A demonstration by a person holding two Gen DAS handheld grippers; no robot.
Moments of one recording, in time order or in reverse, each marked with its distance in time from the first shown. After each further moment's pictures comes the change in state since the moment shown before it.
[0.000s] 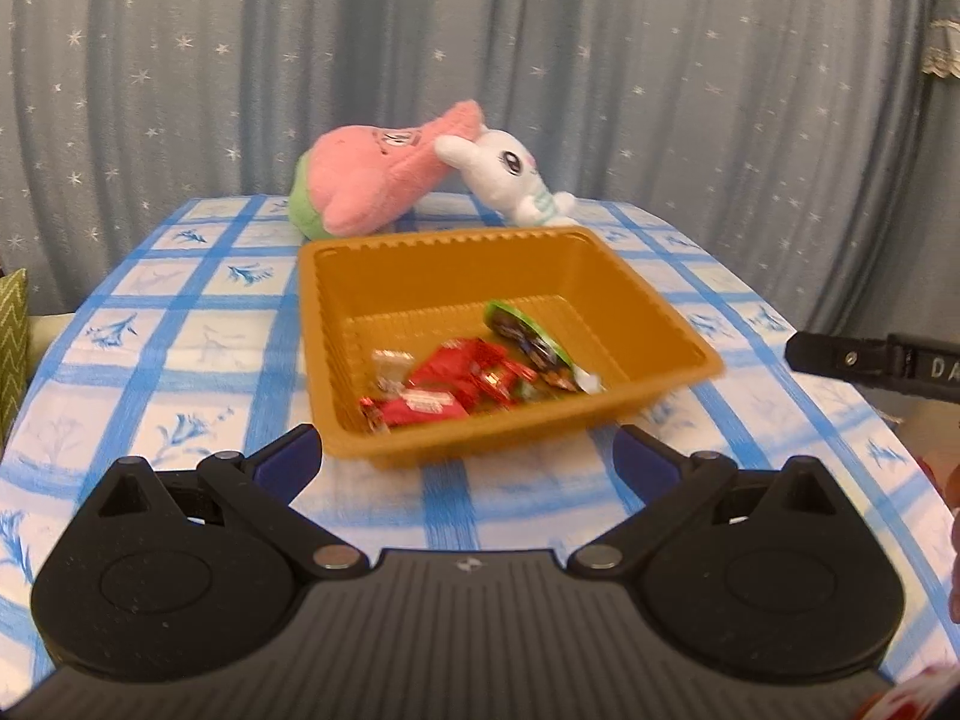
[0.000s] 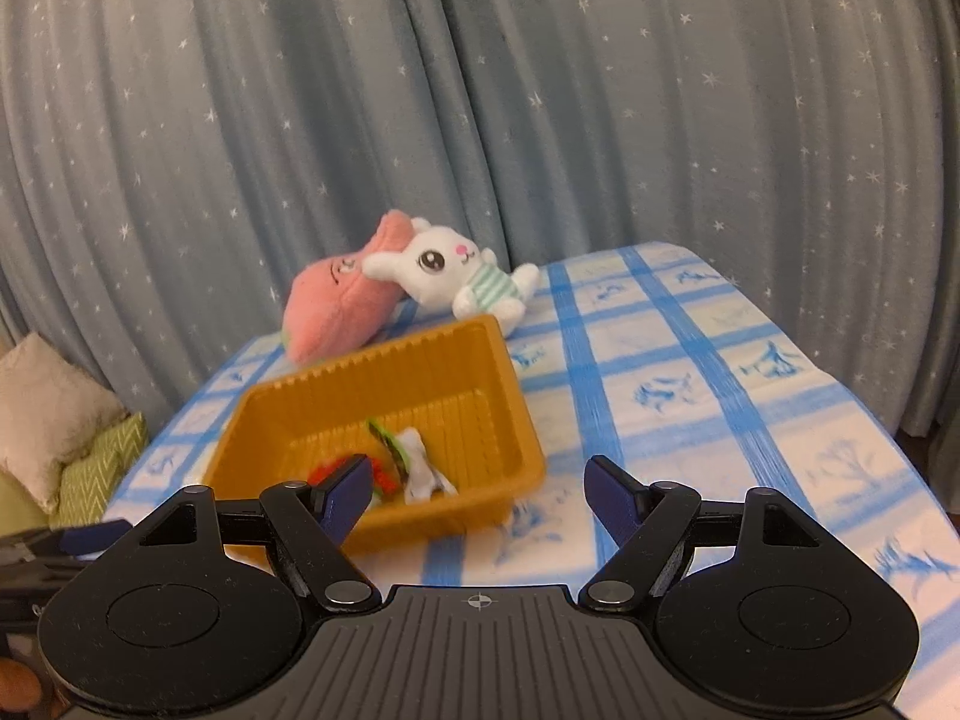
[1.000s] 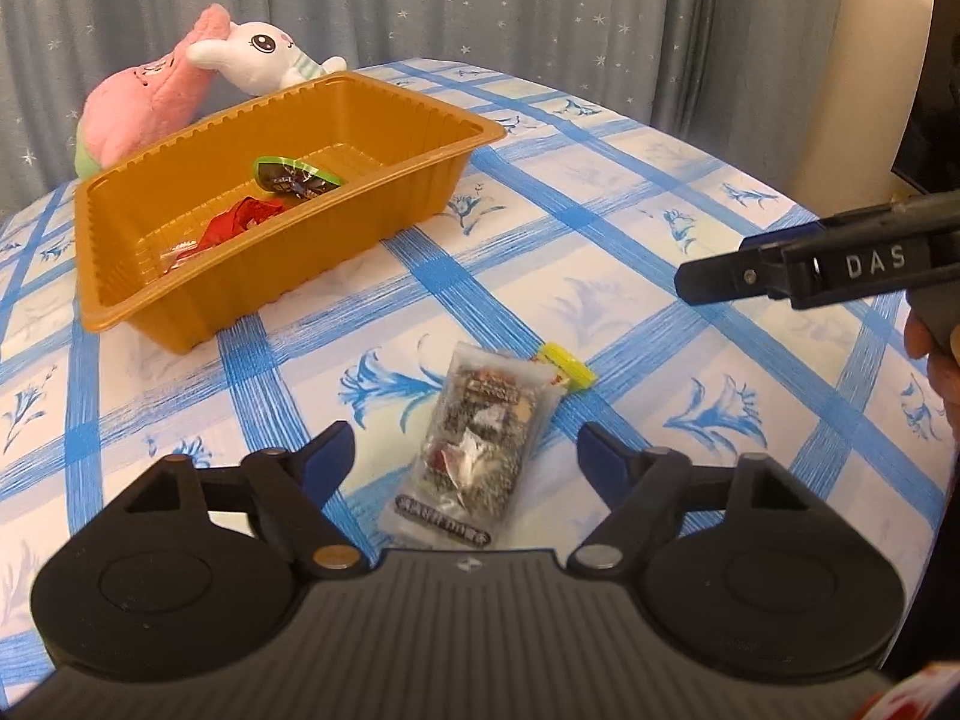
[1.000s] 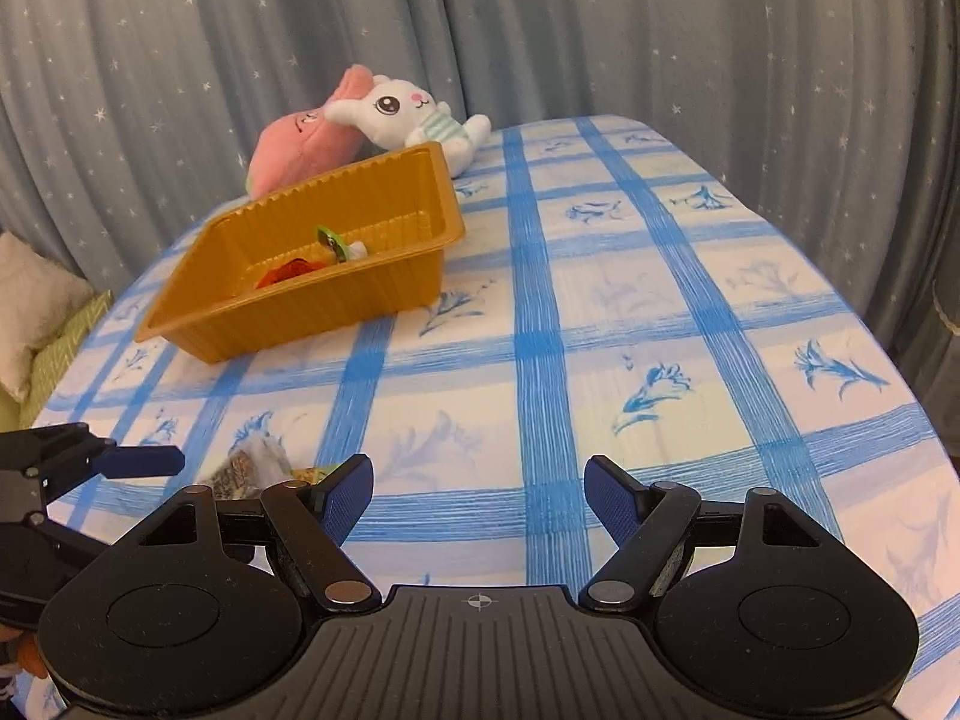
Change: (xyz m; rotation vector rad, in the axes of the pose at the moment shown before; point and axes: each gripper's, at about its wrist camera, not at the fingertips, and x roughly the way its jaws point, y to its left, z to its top) left arm 0.017 -0.054 -0.069 0.348 0.203 -0.259; right arm -0.030 -0.026 -0.077 -0.022 0.209 -0.077
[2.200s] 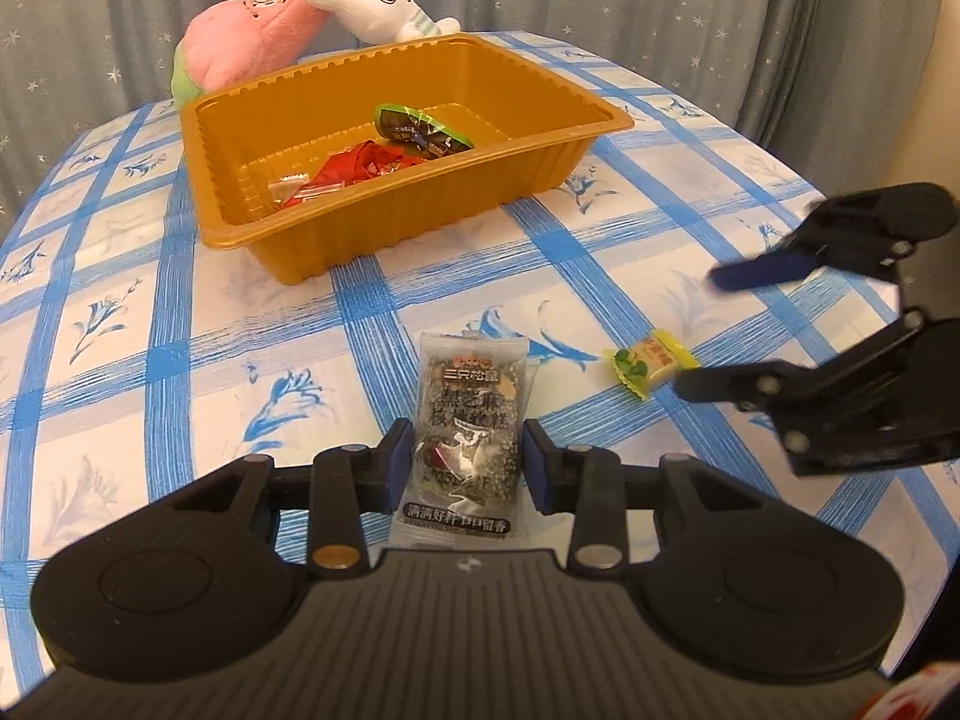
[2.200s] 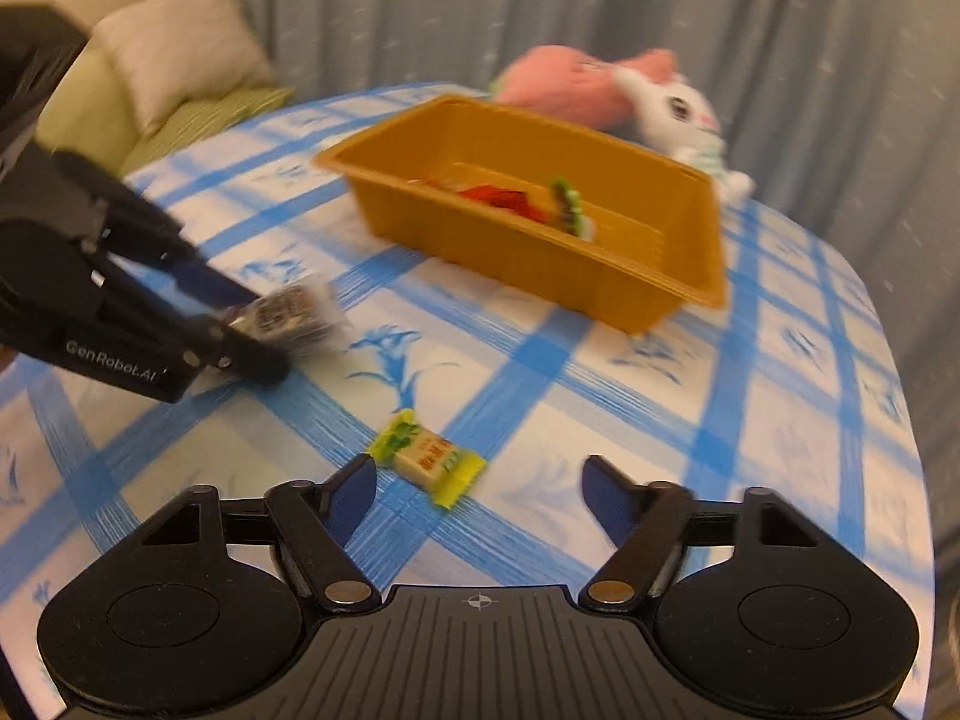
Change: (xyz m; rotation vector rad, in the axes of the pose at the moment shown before) left arm -0.013 0.038 -0.007 -0.164 0.062 0.105; right arm 0.045 0.073 -0.009 -0.655 0.087 0.163
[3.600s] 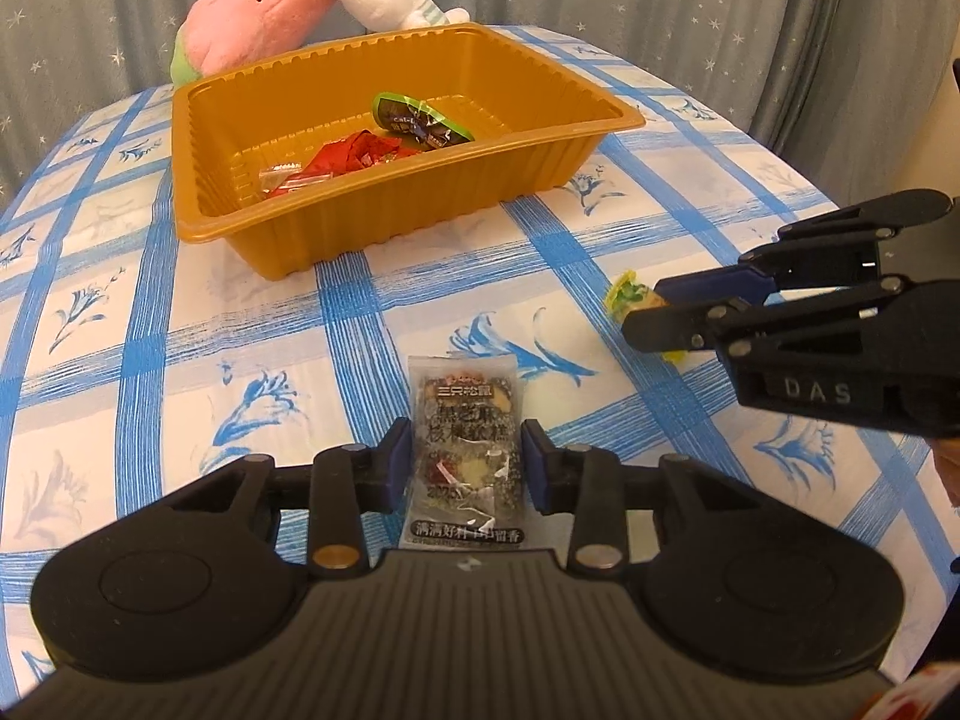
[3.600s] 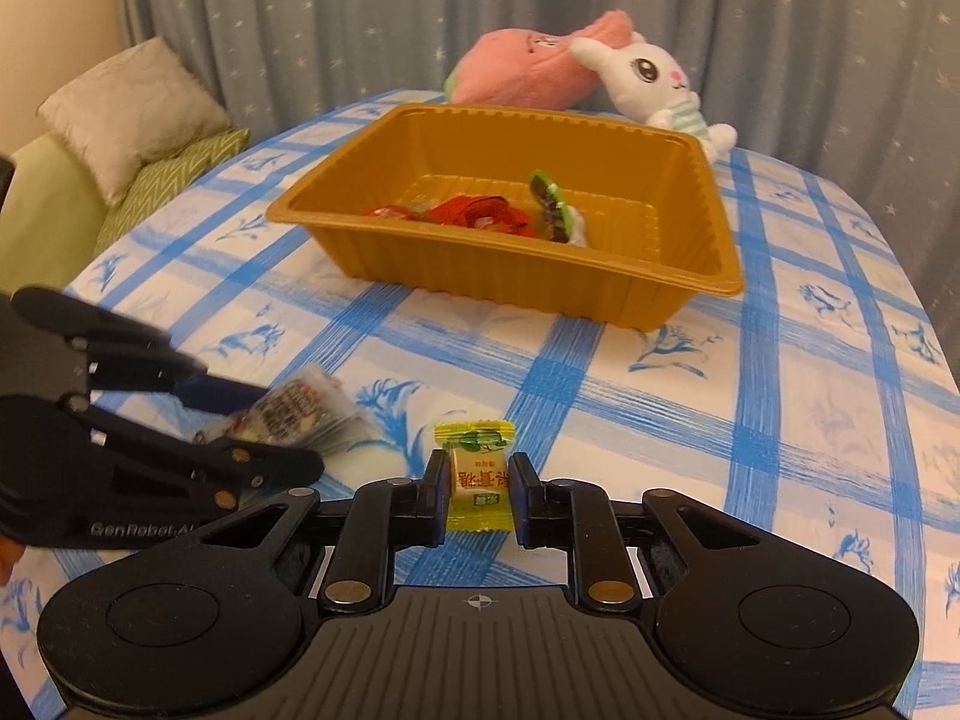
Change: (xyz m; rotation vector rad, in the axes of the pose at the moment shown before) left arm 0.015 -0.007 0.005 -0.038 0.011 0.011; right arm 0.018 -0.014 0.023 0.238 0.004 0.020
